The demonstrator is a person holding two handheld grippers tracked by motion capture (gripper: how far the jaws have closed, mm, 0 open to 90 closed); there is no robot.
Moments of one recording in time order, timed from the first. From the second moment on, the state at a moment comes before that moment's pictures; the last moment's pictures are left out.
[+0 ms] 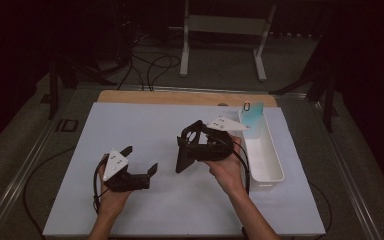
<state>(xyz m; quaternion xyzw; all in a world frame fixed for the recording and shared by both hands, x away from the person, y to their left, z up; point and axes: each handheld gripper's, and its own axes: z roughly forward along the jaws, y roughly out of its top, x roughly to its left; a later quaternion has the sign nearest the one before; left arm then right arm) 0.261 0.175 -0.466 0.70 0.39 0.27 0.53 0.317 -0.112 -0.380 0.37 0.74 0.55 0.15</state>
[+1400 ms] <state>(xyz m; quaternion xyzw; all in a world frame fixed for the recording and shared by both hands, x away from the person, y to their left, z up) 0.252 0.210 -0.493 0.68 0.45 0.33 0.48 0.341 -0.113 -0.374 0.39 0.73 0.53 0.19</state>
